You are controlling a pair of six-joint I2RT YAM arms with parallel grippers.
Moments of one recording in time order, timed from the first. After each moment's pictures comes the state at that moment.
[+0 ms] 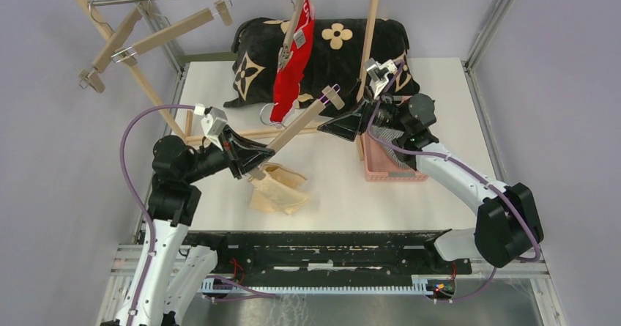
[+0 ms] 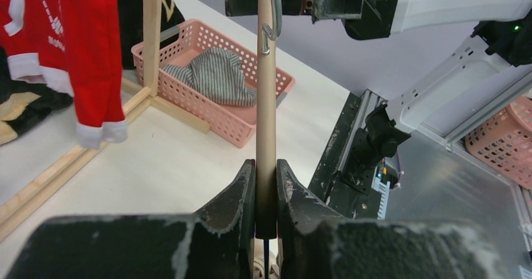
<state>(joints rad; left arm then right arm) -0.16 0.63 0.81 -0.17 0.95 -0.32 0.48 1.36 0.95 0.83 -0.95 0.80</state>
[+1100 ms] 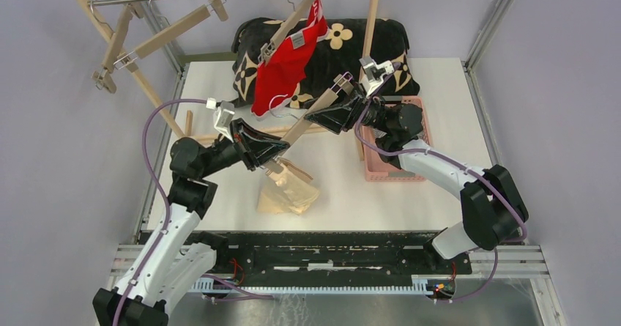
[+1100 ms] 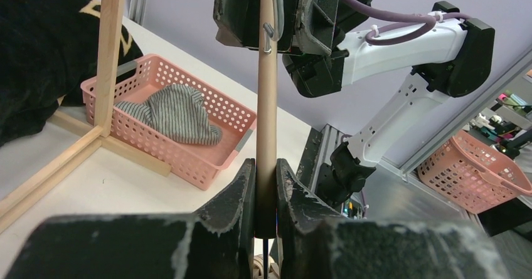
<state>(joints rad) -0.29 0.75 0.67 0.34 0.86 -0.61 0.59 1.50 0.98 1.22 -0.78 0.93</state>
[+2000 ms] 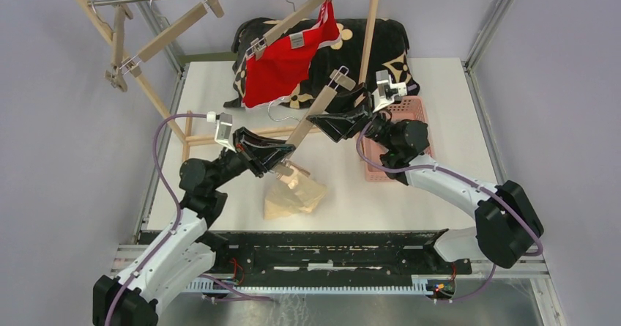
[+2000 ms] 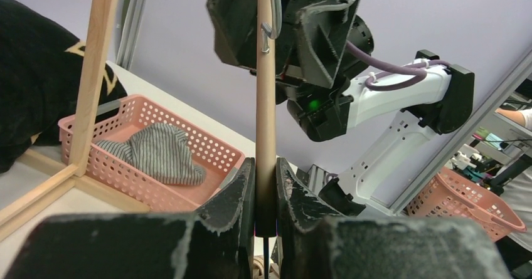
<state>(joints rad) -0.41 0.73 0.47 0.73 0.66 -0.74 0.65 1.35 0.84 1.21 -0.54 0.67</state>
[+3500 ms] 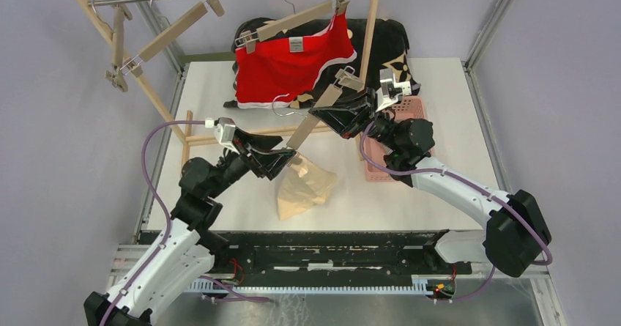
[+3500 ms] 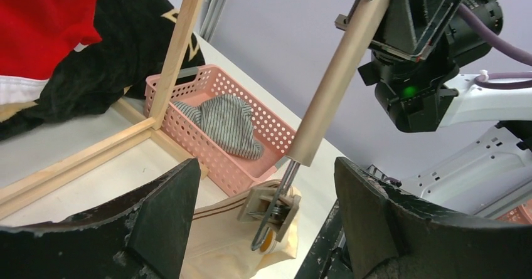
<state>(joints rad) -0.48 0.61 0.51 0.33 0.40 -0.55 0.67 1.30 0.87 1.09 -0.51 0.63</state>
